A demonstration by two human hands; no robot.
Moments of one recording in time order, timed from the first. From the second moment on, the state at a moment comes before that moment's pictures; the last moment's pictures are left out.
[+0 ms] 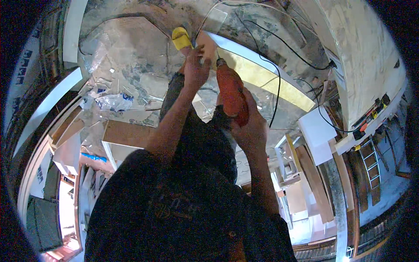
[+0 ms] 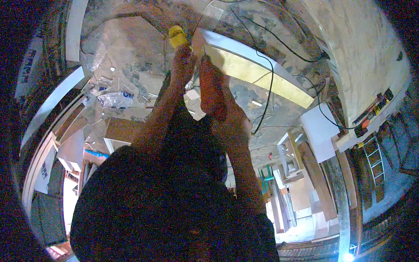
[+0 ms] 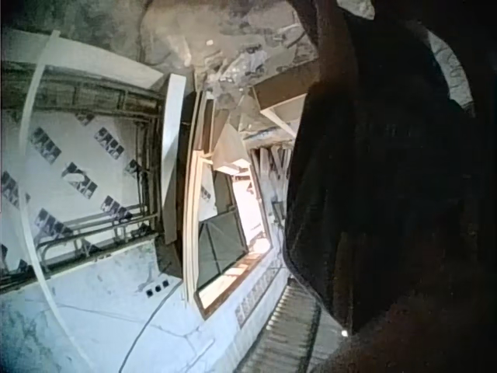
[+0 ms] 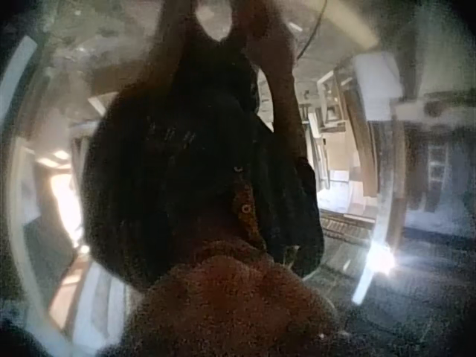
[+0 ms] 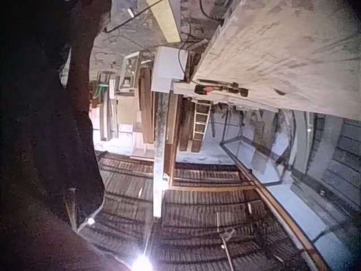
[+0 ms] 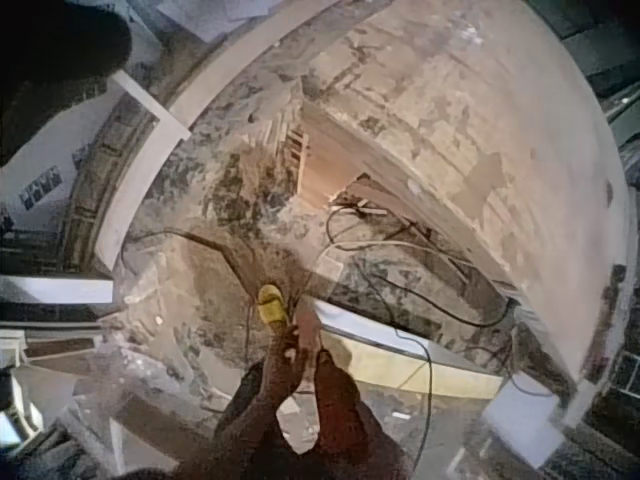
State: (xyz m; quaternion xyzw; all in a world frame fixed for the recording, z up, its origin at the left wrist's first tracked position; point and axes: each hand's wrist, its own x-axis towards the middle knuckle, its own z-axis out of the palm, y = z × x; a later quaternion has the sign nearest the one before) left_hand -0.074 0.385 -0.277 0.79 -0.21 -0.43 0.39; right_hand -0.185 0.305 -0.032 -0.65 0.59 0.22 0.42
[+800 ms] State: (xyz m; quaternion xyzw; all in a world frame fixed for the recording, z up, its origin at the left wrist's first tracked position) left_hand -0.073 0.405 -0.317 0.71 -0.48 -0.39 0.33; right_hand -0.206 0.307 -0.033 -0.65 0.60 0.19 0.43
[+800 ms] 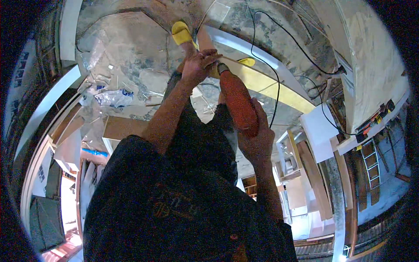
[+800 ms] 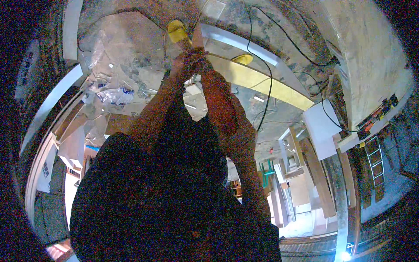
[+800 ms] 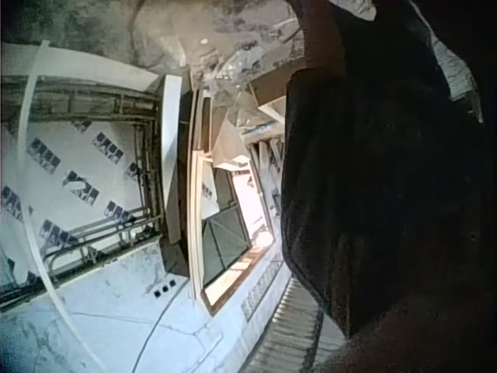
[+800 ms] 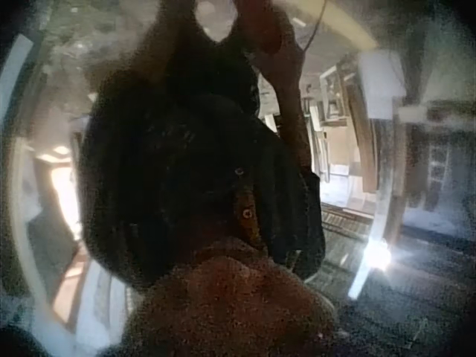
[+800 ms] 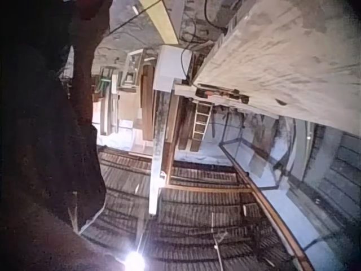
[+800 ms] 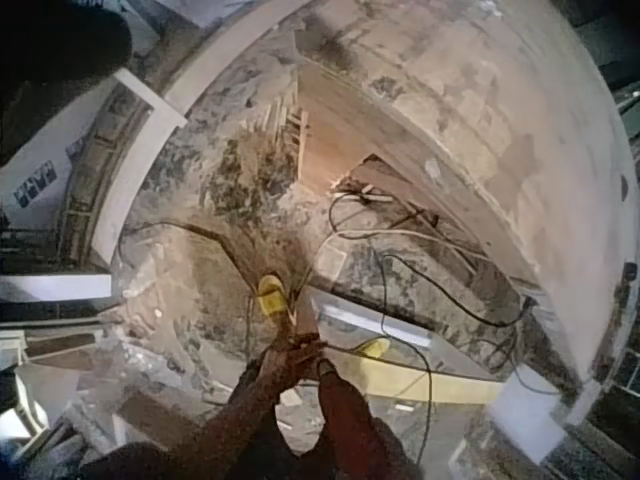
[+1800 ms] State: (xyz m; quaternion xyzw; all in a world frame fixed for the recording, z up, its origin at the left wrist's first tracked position) left_hand -0.072 0.409 -0.315 0.70 -0.51 -0.40 0.30; right_hand -0.196 0.304 -0.032 -0.63 0.59 0.20 0.46
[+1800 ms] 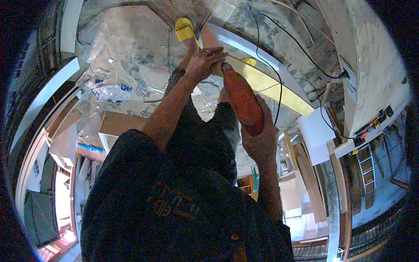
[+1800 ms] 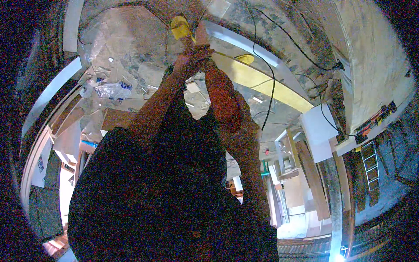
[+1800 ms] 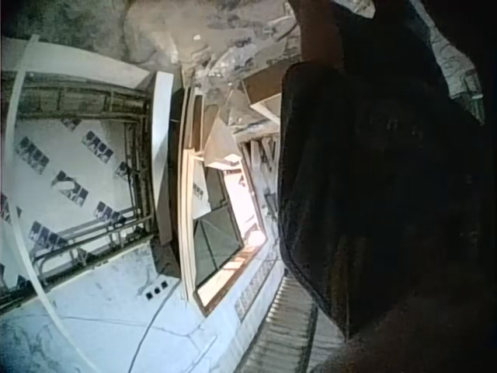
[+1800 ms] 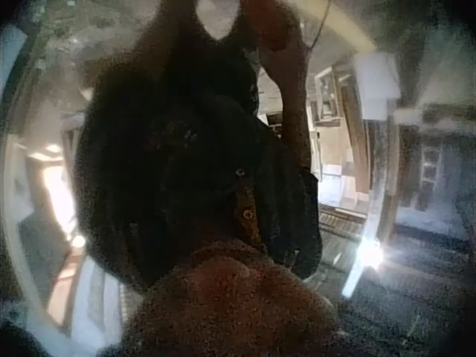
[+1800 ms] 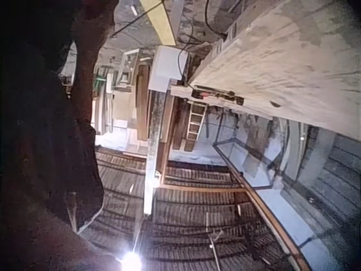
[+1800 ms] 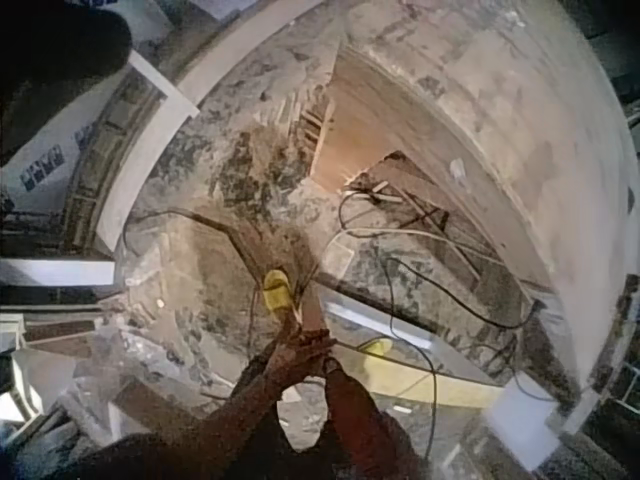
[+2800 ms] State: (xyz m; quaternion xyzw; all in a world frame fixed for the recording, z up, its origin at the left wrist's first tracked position) left_hand -0.068 0.404 -0.304 0.72 -0.41 -0.44 0.34; right_hand -0.185 0.301 -0.033 -0.68 0.56 0.21 0.42
